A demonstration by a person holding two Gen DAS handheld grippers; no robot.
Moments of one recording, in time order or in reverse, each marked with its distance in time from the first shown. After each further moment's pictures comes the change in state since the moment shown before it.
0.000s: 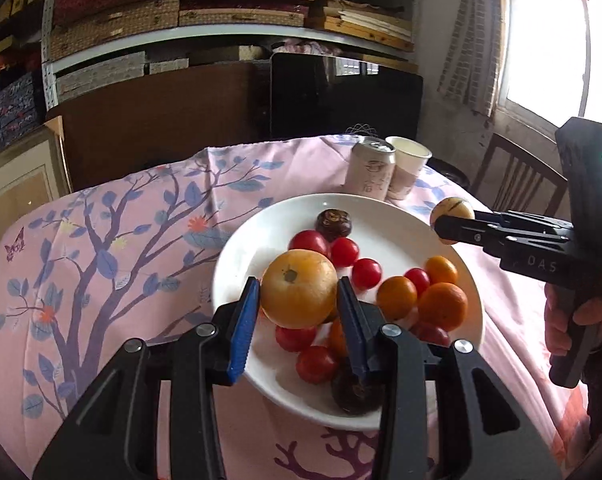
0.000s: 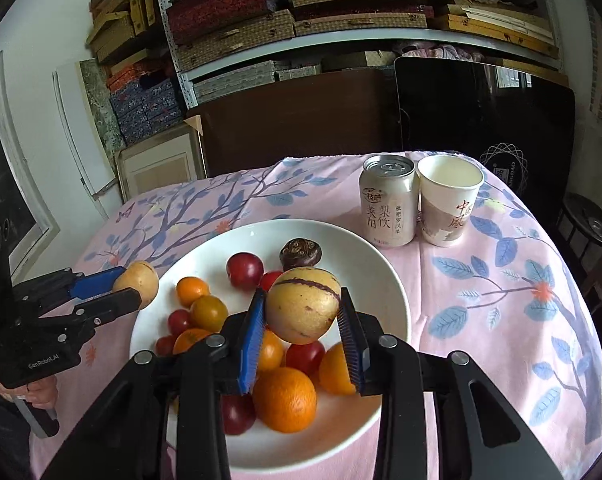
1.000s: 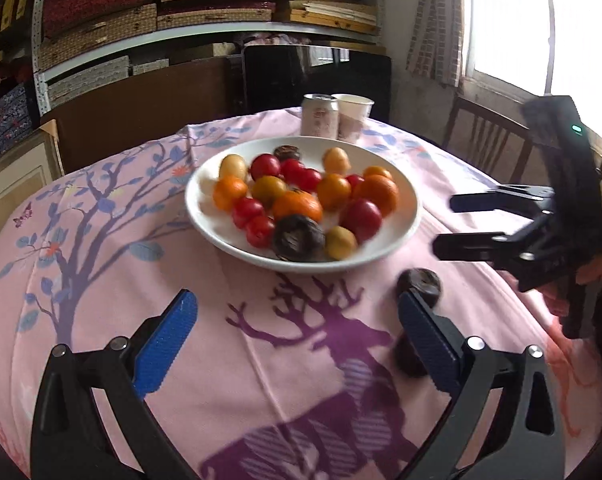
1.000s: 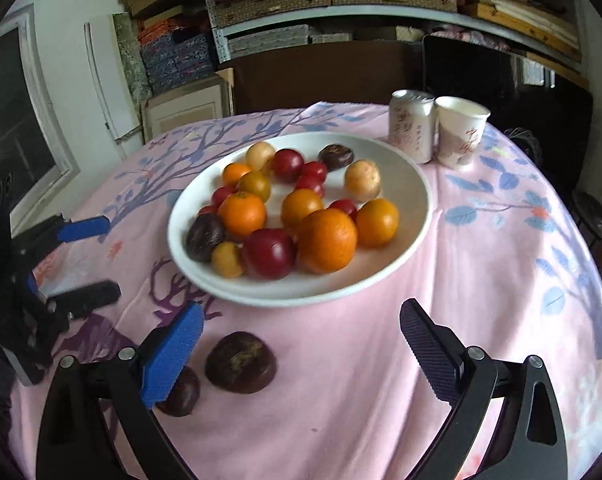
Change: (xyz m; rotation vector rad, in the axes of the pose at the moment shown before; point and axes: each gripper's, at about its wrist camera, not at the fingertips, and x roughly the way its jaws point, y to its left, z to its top) left arm -0.070 -0.044 -0.107 0.103 0.006 -0.094; right arm -0.047 0.026 -0.089 -0.099 0.137 0.077
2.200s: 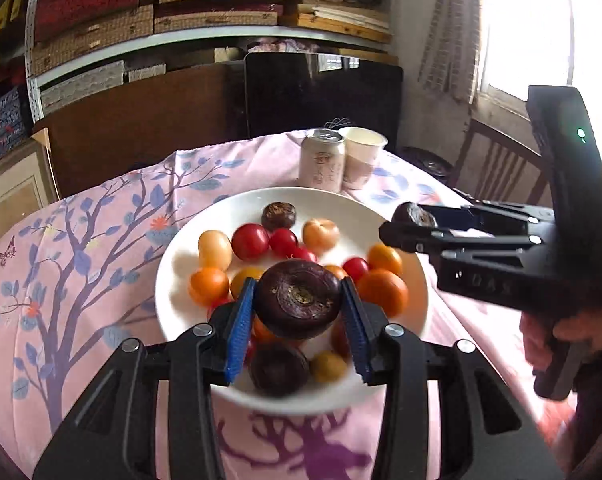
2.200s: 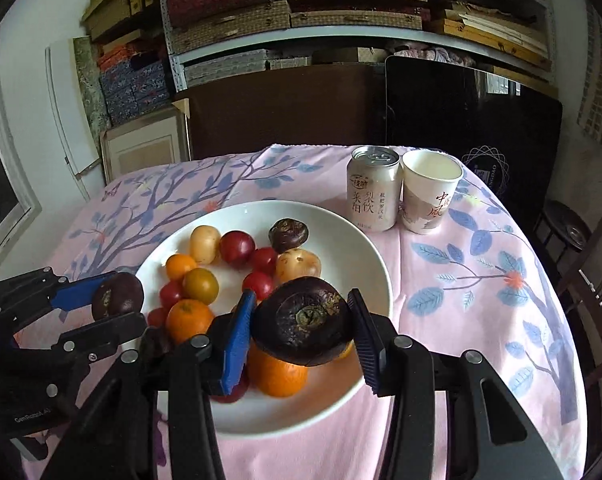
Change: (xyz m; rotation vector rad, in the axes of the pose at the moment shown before) left arm 0.059 -0.003 0.098 -0.053 0.015 0.065; right arm 0.018 -0.024 0.081 0.066 -0.087 -0.159
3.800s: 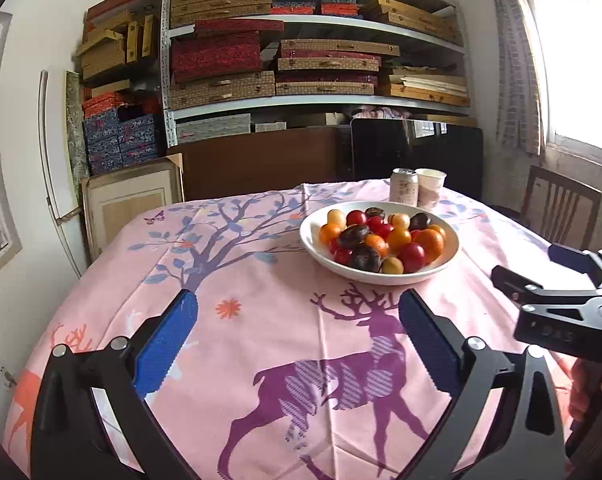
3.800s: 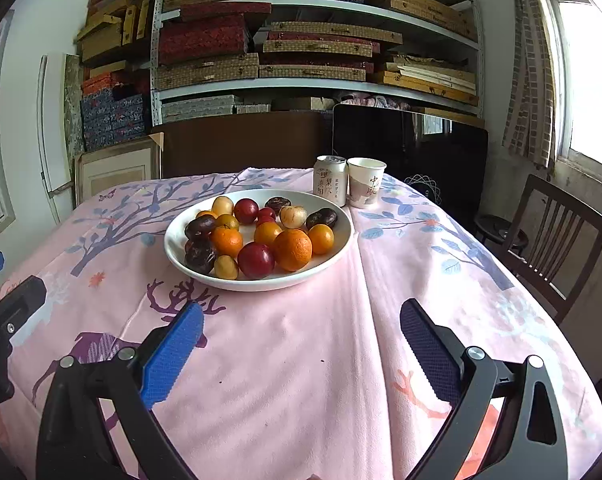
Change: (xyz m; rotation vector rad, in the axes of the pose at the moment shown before) left arm -0.167 -0.023 -0.146 -0.114 -0.274 0.383; right arm -0.131 0.069 -0.143 0.015 -0.228 -0.233
